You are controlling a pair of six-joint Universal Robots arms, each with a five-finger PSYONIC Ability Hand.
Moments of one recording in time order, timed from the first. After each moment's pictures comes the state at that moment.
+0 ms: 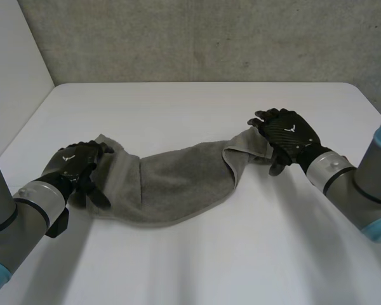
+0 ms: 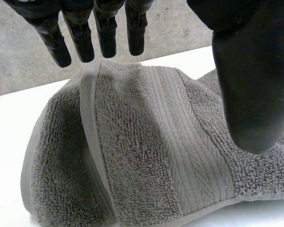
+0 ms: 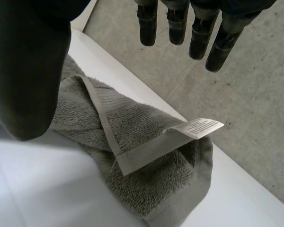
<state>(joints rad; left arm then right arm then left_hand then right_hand) 4.47 -1.77 -1.86 3.28 -1.44 3.15 1.81 -1.06 1.57 -0.39 1.12 2.77 0.32 0.26 0.22 0.22 0.06 0.24 0.25 0.18 0.23 0.06</state>
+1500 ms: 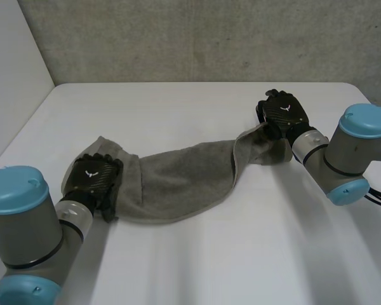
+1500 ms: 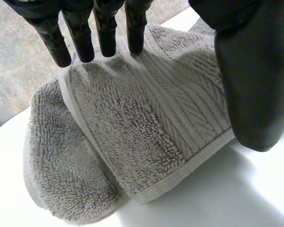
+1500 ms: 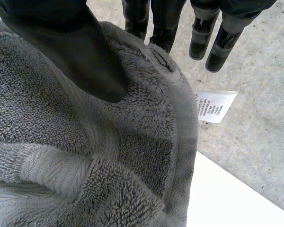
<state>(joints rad) 4.32 -1.93 -1.90 3.53 -1.64 3.42 1.84 -0.74 1.14 -0.38 1.22 2.93 0.30 0.25 0.22 0.22 0.06 1.23 1.21 0.18 0.23 1.05</state>
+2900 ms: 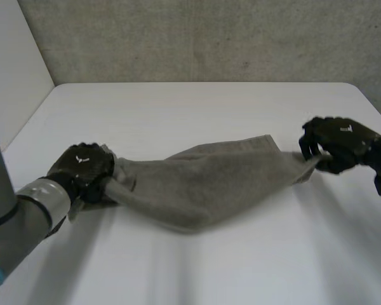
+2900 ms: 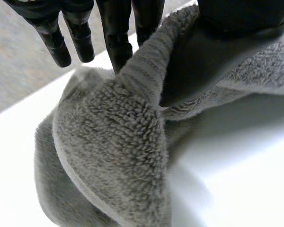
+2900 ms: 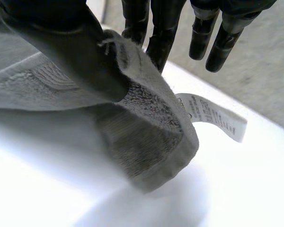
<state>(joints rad) 4.40 -1.73 -1.77 3.07 -1.45 3.45 1.46 -1.27 1.54 0.28 0.77 2.60 1.31 1.29 0.22 0.22 1.15 1.25 1.23 0.18 0.23 1.07</state>
